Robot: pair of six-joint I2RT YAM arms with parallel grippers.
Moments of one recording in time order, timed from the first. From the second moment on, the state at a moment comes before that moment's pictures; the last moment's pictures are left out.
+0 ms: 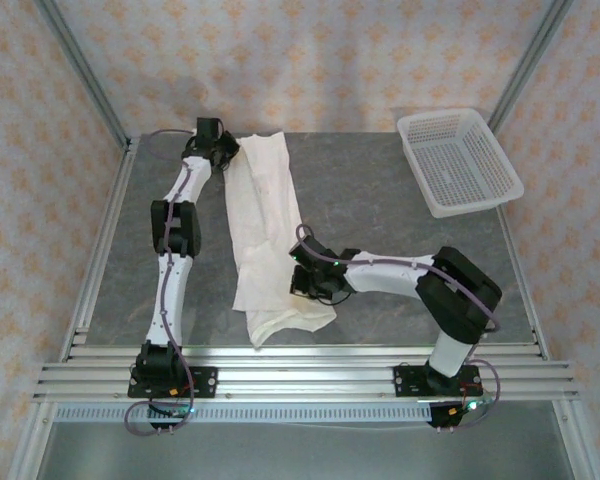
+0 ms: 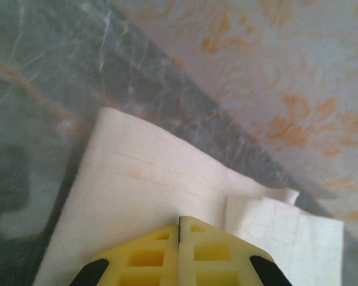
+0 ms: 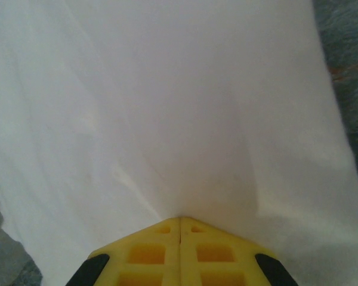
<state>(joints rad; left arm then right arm) 0.03 2.89 2.65 -0.40 0.21 -0.85 0.91 1.73 0.97 -0.34 -0.11 1.04</state>
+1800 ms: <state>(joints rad) -0.22 0.82 0.60 -0.65 0.16 -0.79 0.74 1.61 0.73 -0.17 -0.29 0.80</state>
